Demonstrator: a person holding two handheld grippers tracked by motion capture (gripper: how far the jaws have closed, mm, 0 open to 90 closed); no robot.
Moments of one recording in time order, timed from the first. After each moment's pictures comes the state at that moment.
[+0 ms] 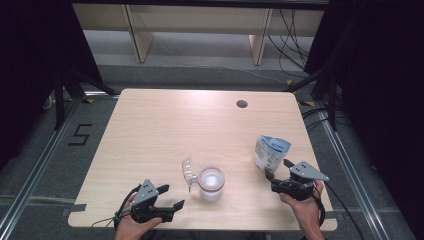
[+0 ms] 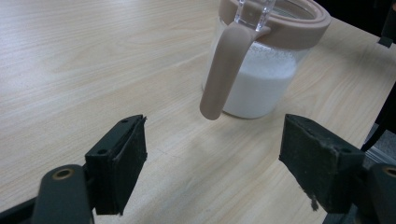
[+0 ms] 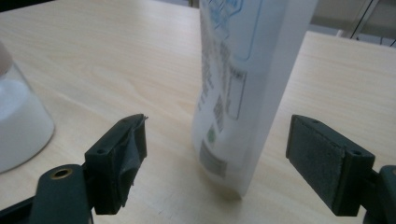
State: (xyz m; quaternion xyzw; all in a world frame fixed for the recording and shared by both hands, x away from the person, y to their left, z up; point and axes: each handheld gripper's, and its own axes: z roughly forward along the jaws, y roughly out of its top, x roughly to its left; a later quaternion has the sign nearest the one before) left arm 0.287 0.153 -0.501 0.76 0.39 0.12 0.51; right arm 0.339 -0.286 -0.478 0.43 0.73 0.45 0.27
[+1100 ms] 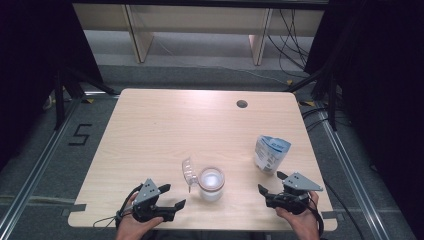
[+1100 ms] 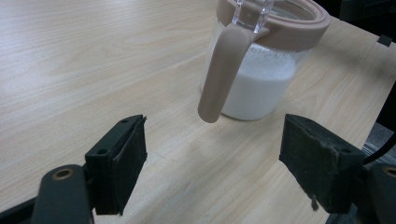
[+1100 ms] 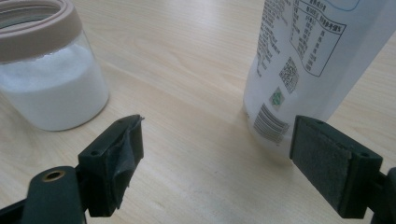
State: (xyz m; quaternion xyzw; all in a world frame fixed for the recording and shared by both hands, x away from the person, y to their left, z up) left arm 0.289 0.150 -0.501 0.77 0.38 0.12 0.50; right arm 0.310 -0.268 -0.482 0.41 0.76 0.44 0.23
